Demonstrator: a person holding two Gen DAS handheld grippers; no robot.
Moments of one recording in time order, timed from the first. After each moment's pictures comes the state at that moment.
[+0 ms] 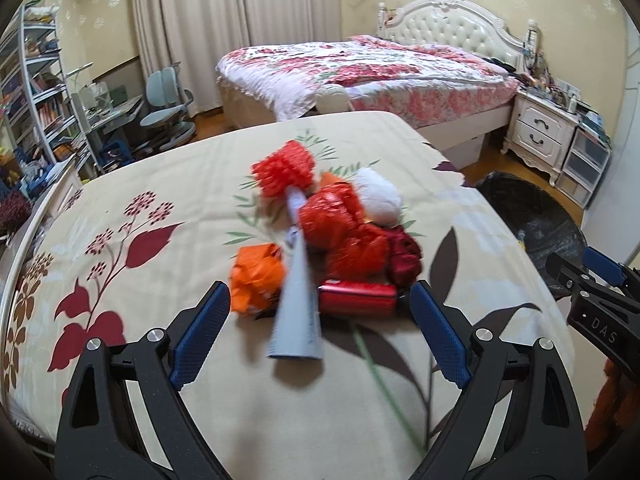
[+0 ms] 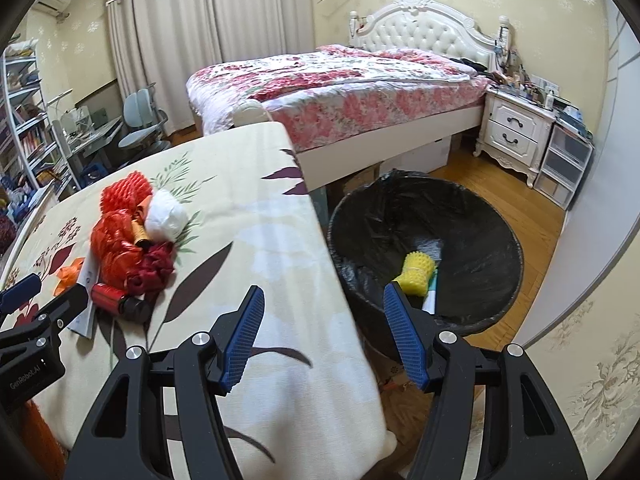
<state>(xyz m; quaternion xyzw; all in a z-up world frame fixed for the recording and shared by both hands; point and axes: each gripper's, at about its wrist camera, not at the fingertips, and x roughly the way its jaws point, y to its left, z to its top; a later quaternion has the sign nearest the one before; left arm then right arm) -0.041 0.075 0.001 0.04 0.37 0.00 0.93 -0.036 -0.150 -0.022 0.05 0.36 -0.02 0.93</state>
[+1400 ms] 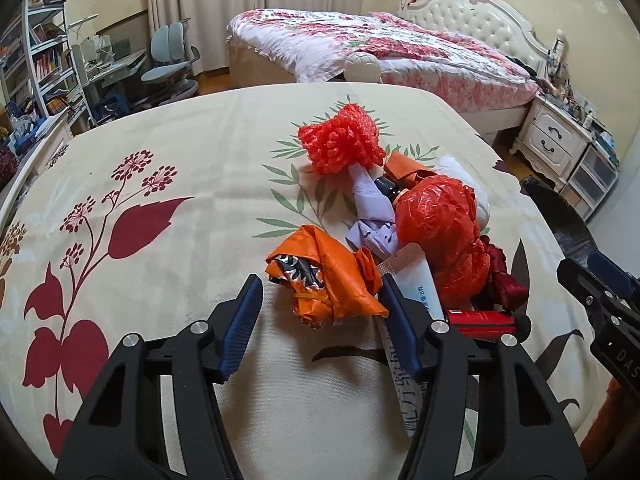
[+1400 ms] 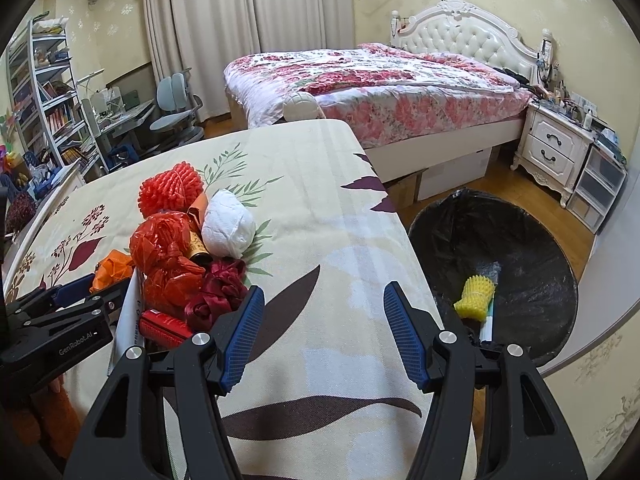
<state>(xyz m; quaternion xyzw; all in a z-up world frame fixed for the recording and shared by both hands) 0.011 0.131 -0.030 -0.02 0.42 0.00 0.91 -0.005 -0.097 -0.018 0.03 0.37 0.03 0.93</state>
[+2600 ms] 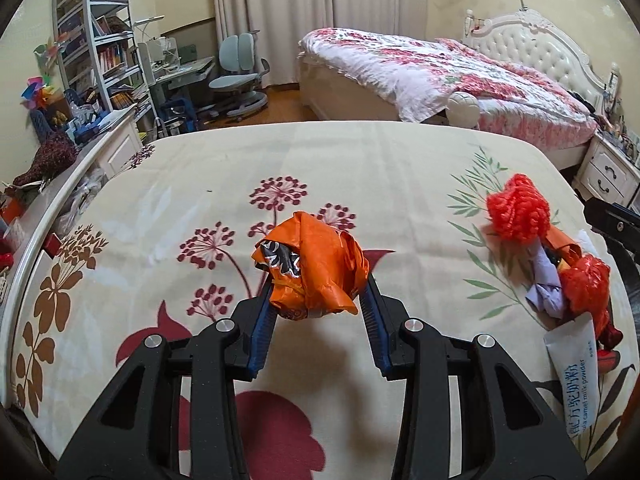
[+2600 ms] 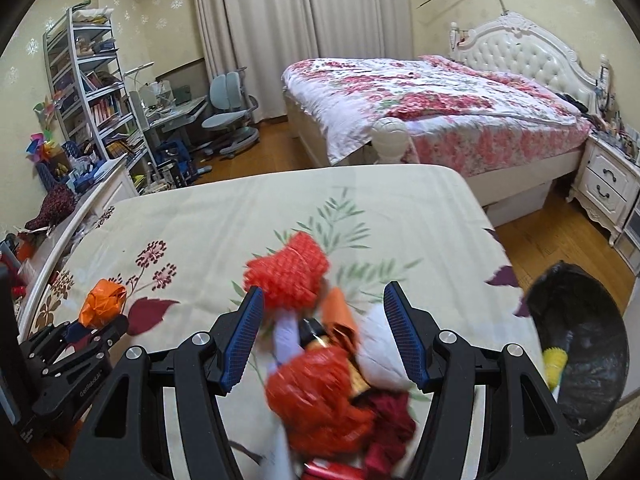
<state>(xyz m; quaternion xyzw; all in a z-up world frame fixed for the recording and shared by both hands) 0.016 0.255 -0.007 -0.02 0.38 0.11 0.92 0.073 0.011 0.017 0.02 0.36 0.13 0.92</state>
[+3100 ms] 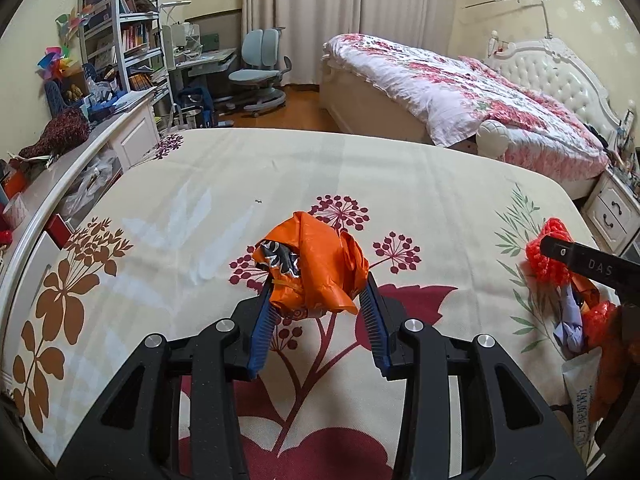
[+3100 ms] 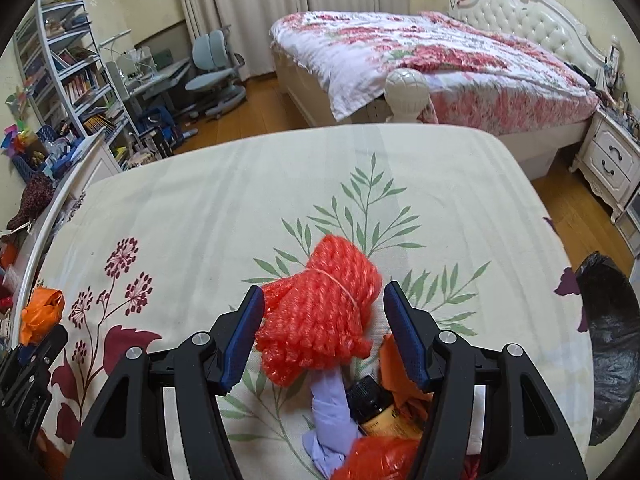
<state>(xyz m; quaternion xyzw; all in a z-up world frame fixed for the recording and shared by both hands) 0.022 0.311 -0.001 -0.07 0.38 0.13 0.92 0.133 0.053 -0.017 0.01 0.44 0.11 0.89</state>
